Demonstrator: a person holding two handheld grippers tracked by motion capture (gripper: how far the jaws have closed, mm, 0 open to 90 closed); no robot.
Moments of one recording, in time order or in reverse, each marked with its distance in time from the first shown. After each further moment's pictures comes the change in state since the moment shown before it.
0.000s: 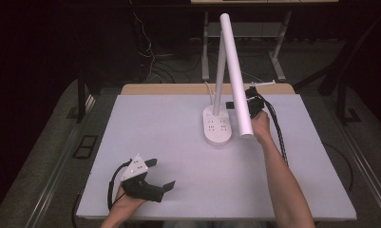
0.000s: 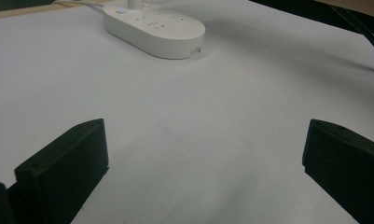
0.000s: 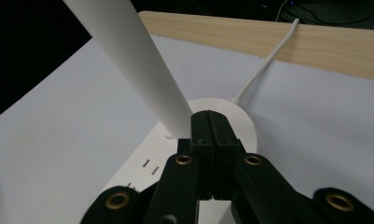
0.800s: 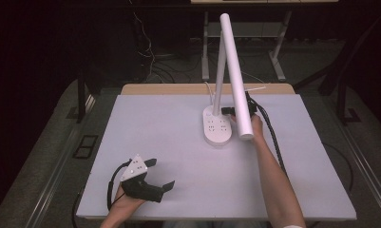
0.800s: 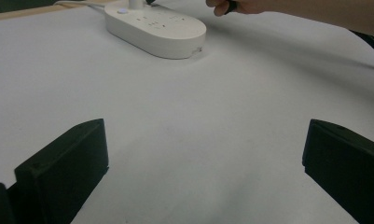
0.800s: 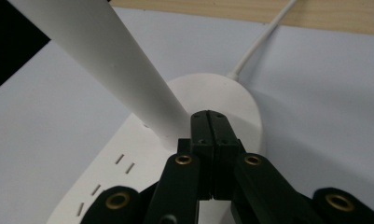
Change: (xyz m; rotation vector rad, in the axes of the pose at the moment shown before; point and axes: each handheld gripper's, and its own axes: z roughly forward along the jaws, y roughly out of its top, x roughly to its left) left arm 0.000 0.000 -0.001 0.004 0.005 0.009; right arm -0.011 -0.014 0.034 0.056 -0.004 0.041
